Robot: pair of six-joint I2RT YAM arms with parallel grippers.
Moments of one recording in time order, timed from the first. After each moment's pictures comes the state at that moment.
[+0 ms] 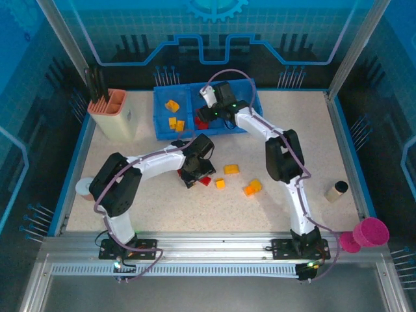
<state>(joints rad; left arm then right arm) -0.65 1.80 1.19 -0.71 0.09 -1.24 0.49 2.30 1.99 -0.36 -0.14 -0.15</state>
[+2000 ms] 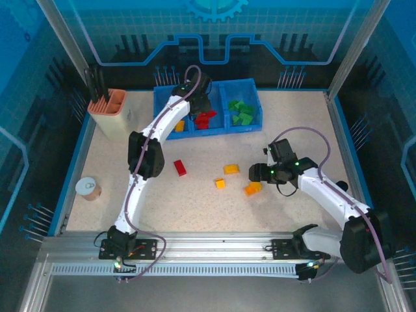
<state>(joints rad) -0.39 2.45 2.43 -0.95 -0.15 -0.61 0.37 1.19 0.75 -0.67 -0.13 0.43</state>
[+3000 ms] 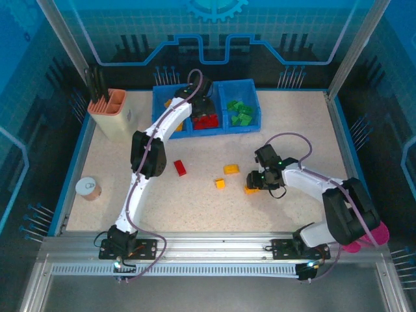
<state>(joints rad) -0.39 2.50 2.43 -0.92 -0.08 -0.61 0.43 1.44 0.72 -0.54 -0.06 0.44</state>
